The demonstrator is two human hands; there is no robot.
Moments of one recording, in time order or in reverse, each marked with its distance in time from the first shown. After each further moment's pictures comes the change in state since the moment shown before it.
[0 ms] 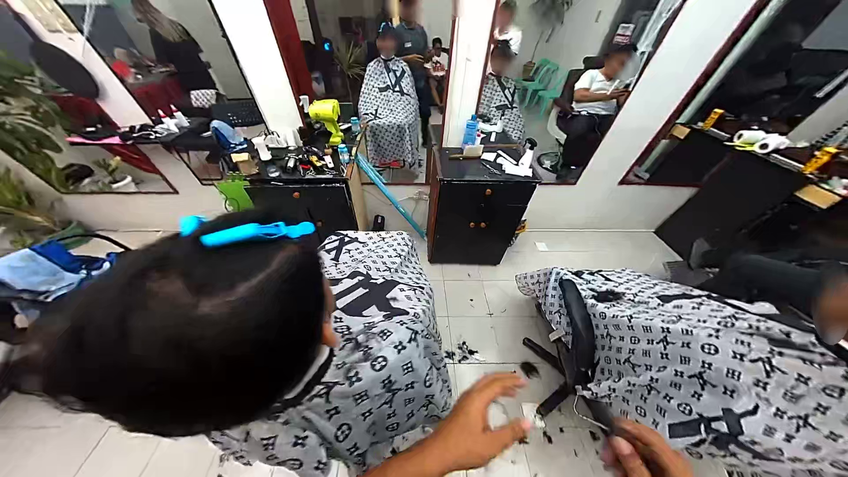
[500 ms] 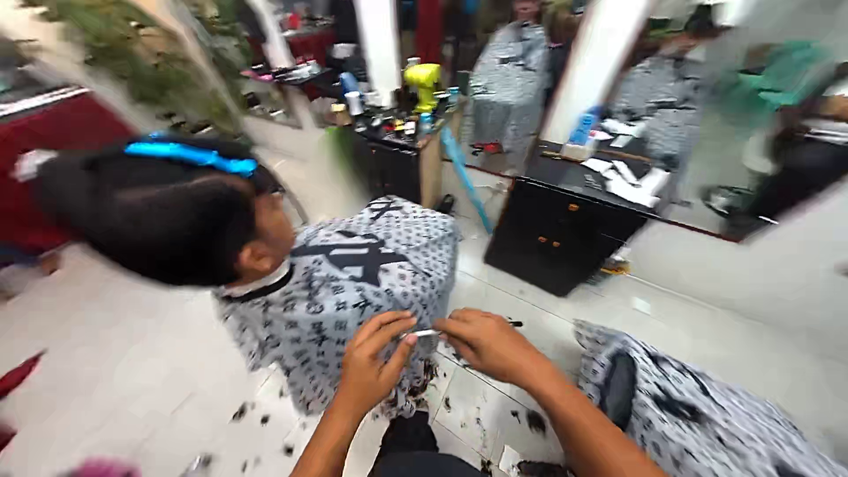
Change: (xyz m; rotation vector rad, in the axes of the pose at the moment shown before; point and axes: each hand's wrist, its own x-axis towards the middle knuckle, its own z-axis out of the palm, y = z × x) left_hand 0.072 0.023 0.025 0.786 0.992 0.090; right_hand 0.285 0.025 0.038 -0.184 -0.859 -0.957
